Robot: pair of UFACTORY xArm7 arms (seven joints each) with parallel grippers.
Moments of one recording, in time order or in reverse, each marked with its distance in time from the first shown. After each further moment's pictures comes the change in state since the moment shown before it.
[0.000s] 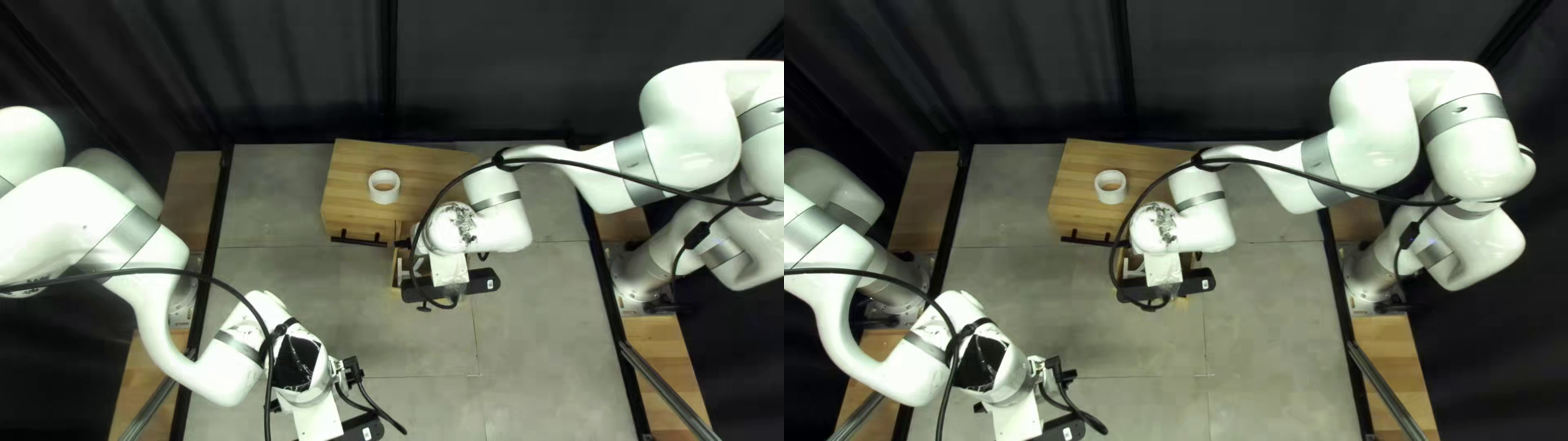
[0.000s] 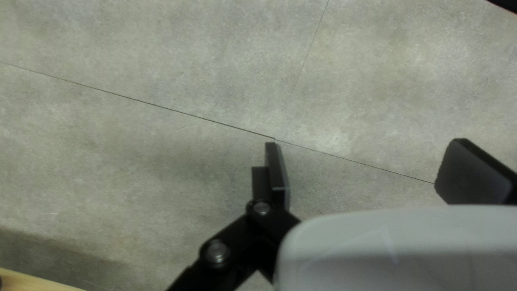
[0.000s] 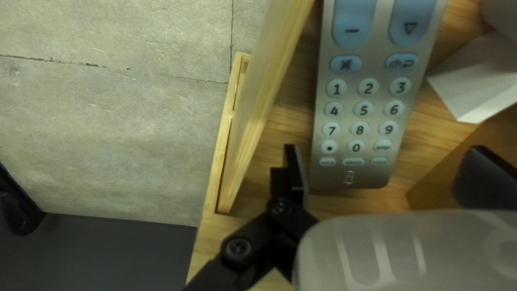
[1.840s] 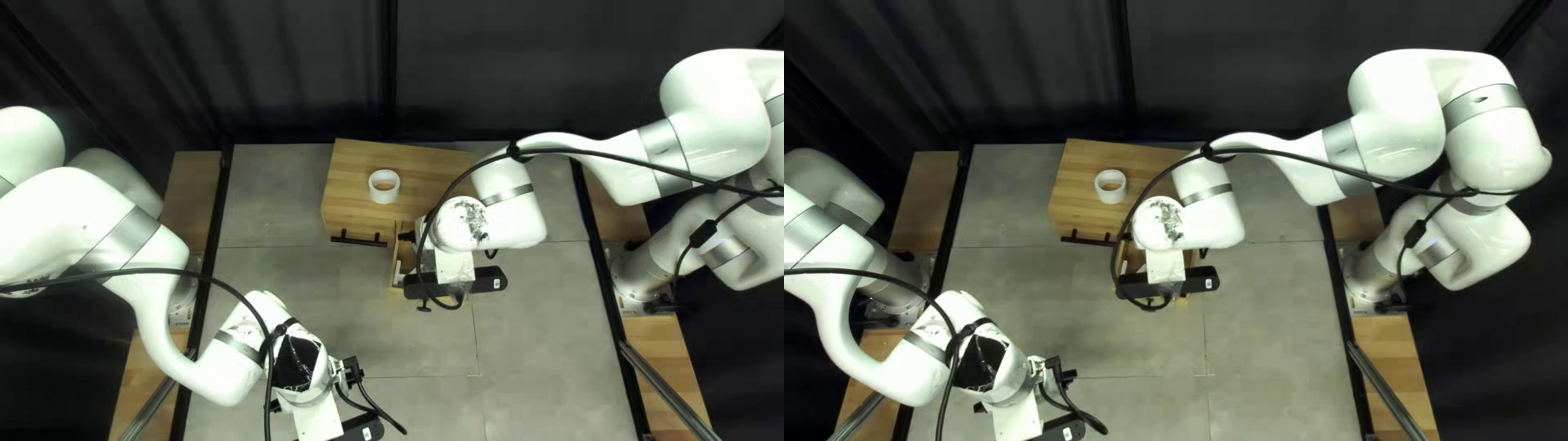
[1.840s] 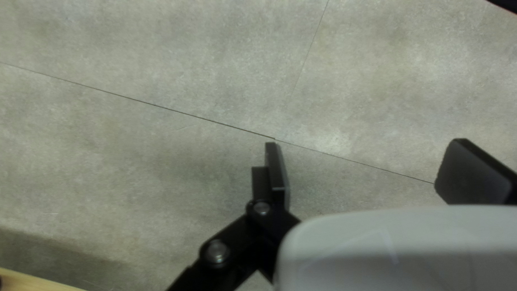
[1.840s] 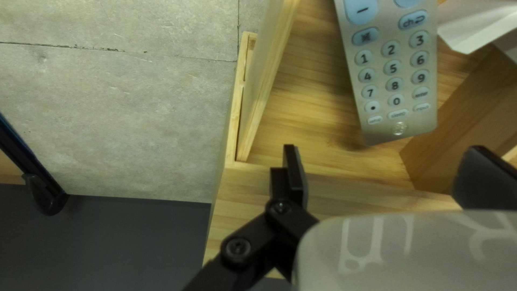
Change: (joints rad) left arm 0.000 0.000 0.000 0.000 0.000 0.000 0.000; right arm 0.038 -0.077 0.004 0.025 -0.056 0.113 0.077
